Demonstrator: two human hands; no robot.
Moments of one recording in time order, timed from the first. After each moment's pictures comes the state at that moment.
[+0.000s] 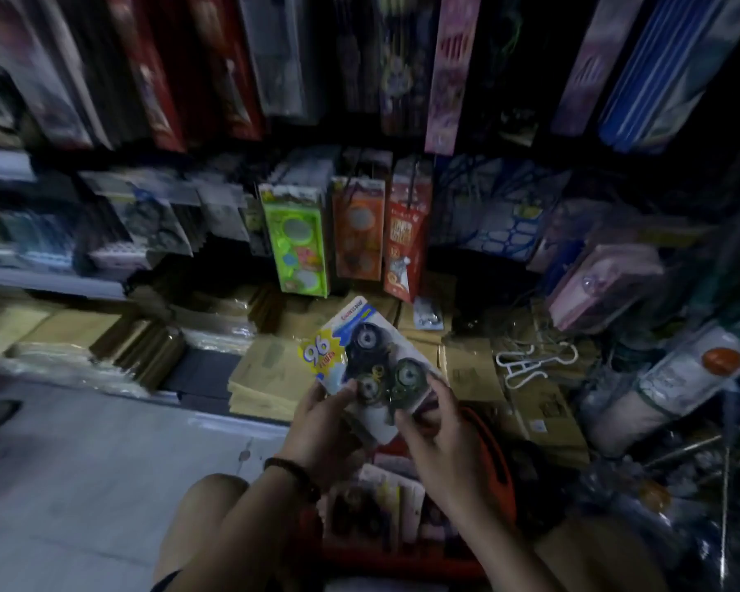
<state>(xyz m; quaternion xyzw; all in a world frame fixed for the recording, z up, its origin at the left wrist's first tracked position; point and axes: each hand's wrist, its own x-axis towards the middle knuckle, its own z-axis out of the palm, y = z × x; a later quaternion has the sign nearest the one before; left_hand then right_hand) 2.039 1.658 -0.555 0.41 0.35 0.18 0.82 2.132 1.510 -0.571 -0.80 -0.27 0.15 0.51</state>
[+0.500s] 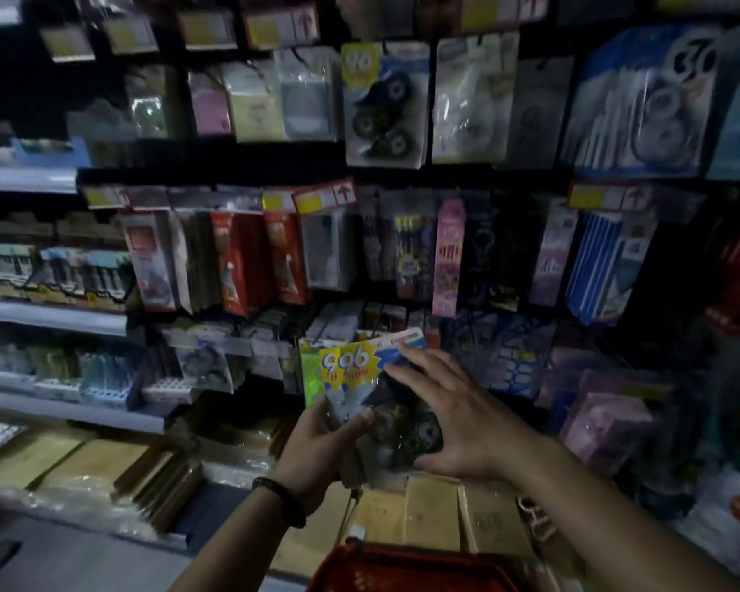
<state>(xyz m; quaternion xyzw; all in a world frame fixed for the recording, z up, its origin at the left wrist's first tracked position) 2.037 1.721 -0.384 0.60 0.23 0.25 0.72 2.214 1.564 -0.330 -0.73 -0.66 -0.07 0.15</state>
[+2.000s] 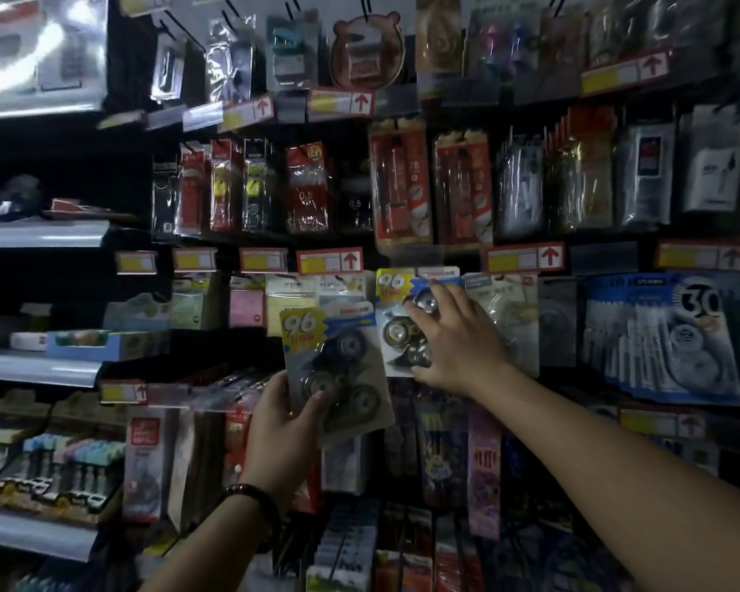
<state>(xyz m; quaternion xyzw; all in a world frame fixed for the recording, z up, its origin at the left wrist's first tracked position) 2.081 1.869 -0.144 0.64 0.13 0.56 0.52 2.285 1.736 -0.040 -0.77 -0.46 -0.44 0.05</state>
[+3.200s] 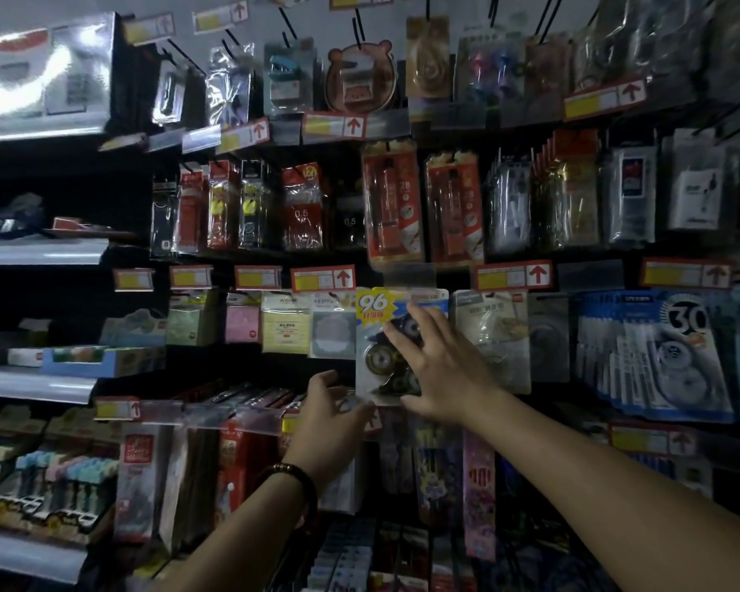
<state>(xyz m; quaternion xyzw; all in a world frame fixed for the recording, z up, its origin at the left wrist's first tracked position) 2.118 1.839 -0.113 0.72 0.16 0.45 0.50 2.279 1.730 -0.049 -0.73 -0.52 -0.44 0.05</state>
